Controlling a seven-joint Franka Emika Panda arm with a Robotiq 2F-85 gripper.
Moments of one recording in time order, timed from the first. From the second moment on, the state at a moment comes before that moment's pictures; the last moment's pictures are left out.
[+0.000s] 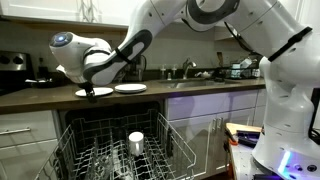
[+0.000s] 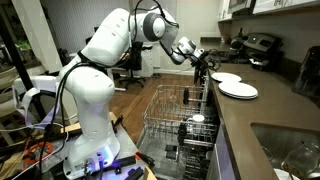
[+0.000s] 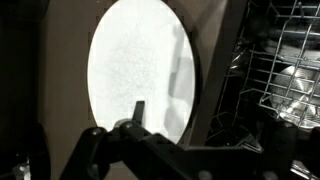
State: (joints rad) arm 0.26 0.78 -0.06 -1.33 -0.93 2.21 -0.09
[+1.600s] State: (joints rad) arm 0.26 0.78 -0.07 -1.32 -0.94 2.20 -0.08
